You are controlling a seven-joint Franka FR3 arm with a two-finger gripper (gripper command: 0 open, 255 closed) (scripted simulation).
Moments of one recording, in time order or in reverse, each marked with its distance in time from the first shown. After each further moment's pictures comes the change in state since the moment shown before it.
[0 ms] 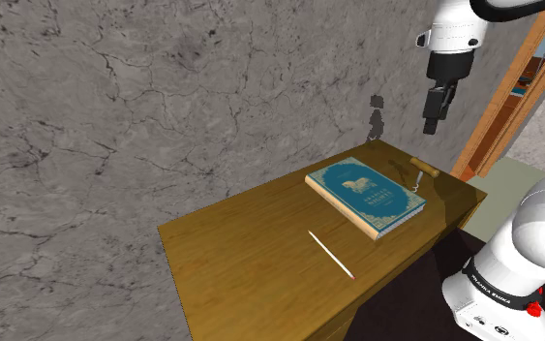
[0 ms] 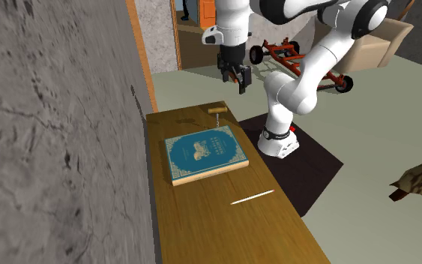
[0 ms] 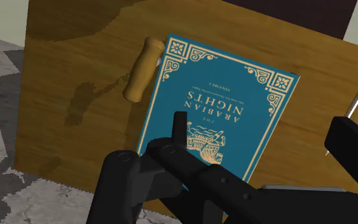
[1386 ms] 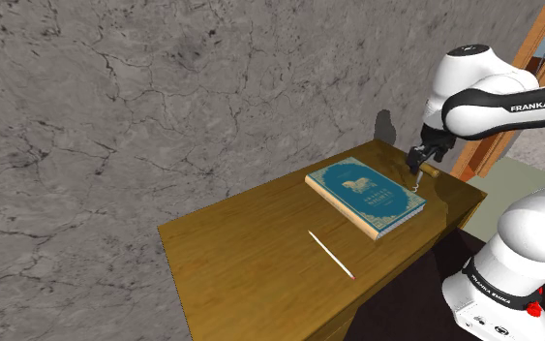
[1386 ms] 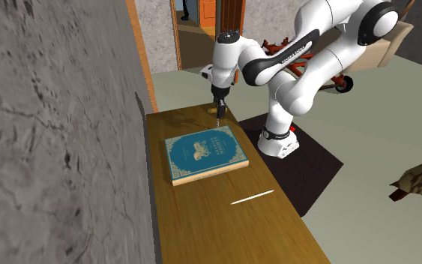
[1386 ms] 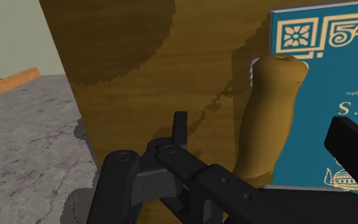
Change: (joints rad) arm -0.252 -0.050 -0.034 -0.521 -0.220 0.650 0.283
